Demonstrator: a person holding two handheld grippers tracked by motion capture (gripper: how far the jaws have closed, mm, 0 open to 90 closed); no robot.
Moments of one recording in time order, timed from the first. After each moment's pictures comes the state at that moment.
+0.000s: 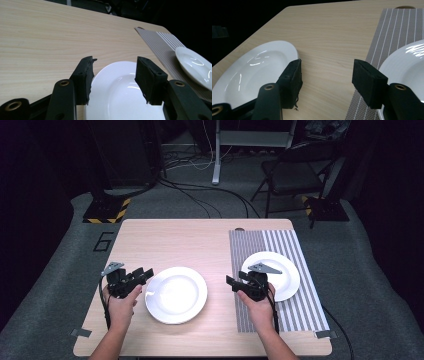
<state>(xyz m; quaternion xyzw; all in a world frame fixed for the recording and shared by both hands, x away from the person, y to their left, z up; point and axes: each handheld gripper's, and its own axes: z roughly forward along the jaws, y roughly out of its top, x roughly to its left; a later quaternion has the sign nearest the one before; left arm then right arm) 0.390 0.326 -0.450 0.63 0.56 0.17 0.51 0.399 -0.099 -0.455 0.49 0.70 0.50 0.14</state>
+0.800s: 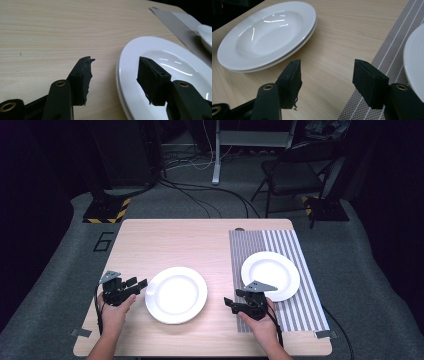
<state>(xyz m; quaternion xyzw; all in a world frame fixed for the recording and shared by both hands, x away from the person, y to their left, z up) 0.391 0.348 -0.488 0.67 0.56 0.17 0.46 0.366 -0.099 -0.490 0.42 0.77 0.47 0.11</state>
